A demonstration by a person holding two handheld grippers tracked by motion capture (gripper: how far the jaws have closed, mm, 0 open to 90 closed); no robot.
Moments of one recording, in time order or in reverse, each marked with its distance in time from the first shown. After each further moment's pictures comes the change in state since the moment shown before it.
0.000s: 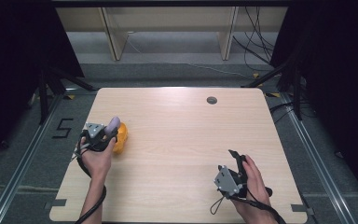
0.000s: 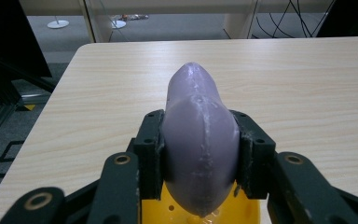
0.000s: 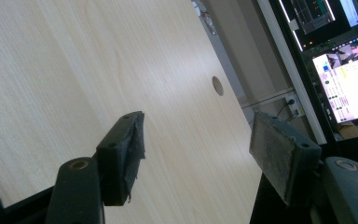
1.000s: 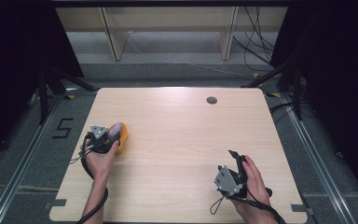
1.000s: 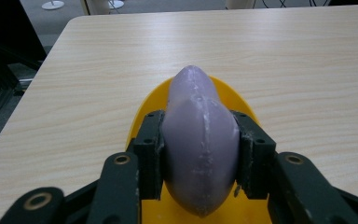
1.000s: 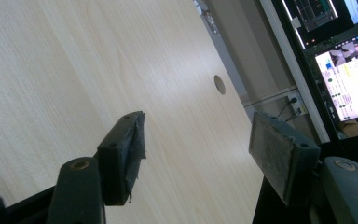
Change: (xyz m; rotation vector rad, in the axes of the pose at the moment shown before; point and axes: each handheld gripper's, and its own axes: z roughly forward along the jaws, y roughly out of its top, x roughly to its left) left arm -0.002 -0.014 0.013 0.075 0.005 0.017; right arm -0.001 0.000 0.000 0.000 0.006 -0.011
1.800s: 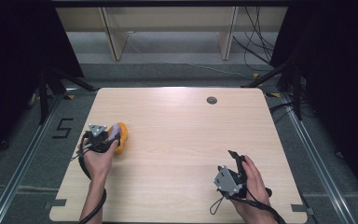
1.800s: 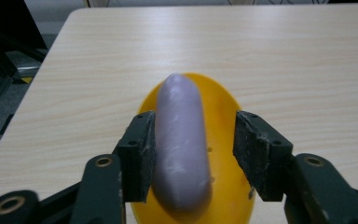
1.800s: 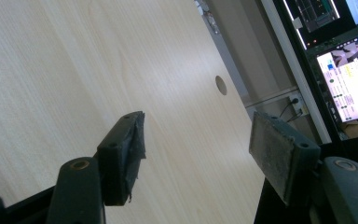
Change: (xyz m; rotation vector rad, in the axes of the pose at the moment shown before) left arm -0.002 0.013 -0.019 0.027 -0.005 -0.034; right arm 0.002 0.000 0.000 0.003 0.005 0.023
